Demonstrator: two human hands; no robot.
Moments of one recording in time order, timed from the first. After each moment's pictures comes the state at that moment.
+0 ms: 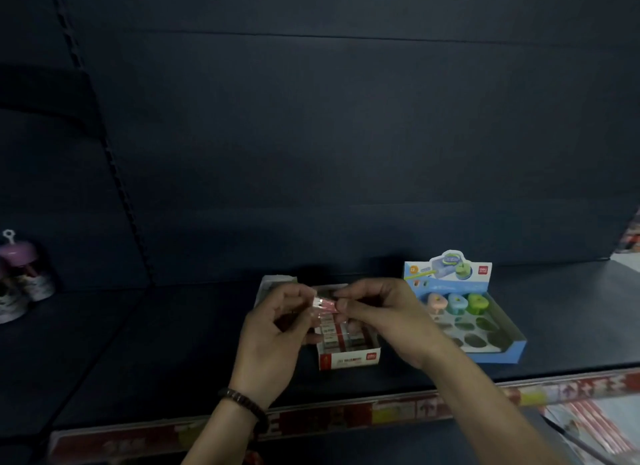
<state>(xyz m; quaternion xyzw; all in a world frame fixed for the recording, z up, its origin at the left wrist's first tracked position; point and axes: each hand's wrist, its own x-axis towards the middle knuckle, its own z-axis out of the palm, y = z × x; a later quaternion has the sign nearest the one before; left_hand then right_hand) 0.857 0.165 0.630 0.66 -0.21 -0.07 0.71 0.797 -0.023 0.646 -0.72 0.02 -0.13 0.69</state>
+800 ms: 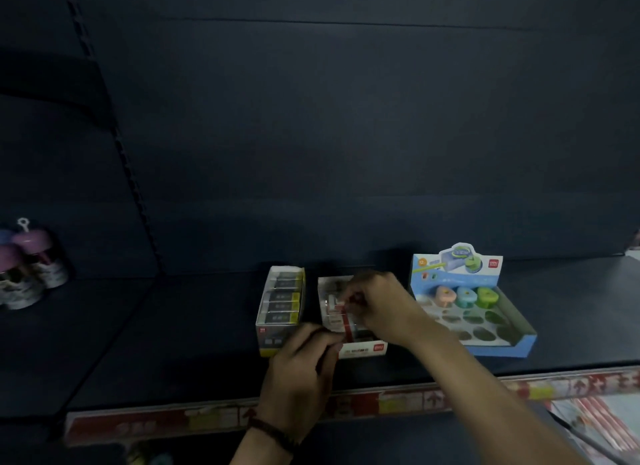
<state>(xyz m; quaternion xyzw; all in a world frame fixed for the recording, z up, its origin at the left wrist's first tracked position) 0.849 0.158 0.549 0.80 -0.37 0.18 0.43 0.840 -0.048 0.615 -0.97 -0.02 -0.18 0.18</state>
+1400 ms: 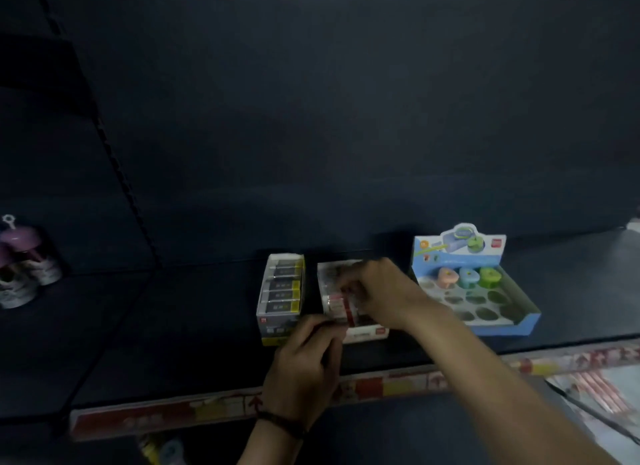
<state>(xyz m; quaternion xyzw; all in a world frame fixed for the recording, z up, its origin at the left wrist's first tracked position) 0.855 0.159 0.538 0.77 -0.41 0.25 0.42 0.840 -0.036 0.630 -0.98 0.00 -0.10 0.16</state>
